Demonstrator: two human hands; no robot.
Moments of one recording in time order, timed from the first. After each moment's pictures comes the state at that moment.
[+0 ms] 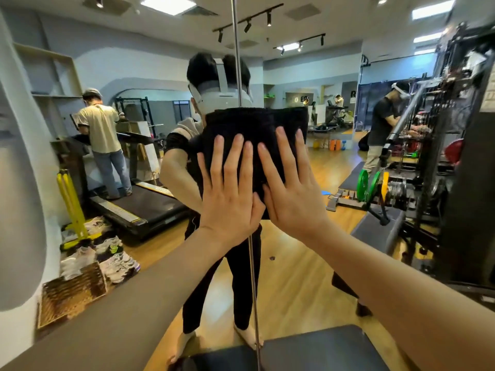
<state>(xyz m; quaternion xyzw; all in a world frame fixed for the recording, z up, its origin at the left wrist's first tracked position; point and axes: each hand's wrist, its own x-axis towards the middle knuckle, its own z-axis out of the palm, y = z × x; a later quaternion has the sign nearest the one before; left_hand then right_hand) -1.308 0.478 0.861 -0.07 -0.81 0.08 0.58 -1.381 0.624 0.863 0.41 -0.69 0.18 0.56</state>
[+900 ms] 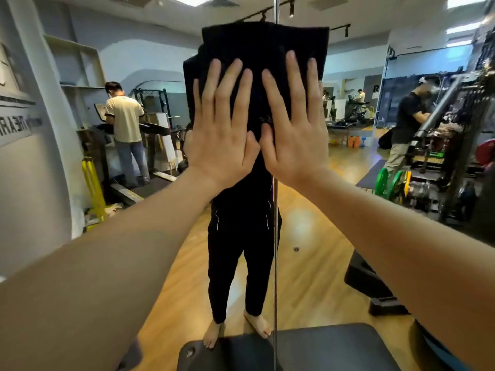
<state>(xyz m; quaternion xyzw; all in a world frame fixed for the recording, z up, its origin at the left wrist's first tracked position) -1.278 0.427 0.947 -0.07 -0.79 0.11 0.60 -1.356 0.574 0.938 0.37 -0.67 0.23 0.60</state>
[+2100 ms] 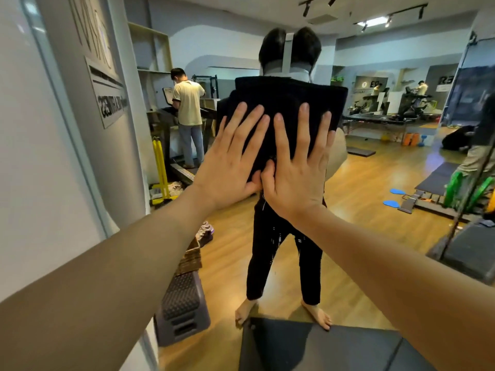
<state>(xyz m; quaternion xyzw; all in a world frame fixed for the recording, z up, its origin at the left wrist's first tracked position) -1.109 0.141 0.890 -0.05 -0.84 0.22 0.50 -1.186 0.290 0.866 0.35 -0.74 0.26 0.51</state>
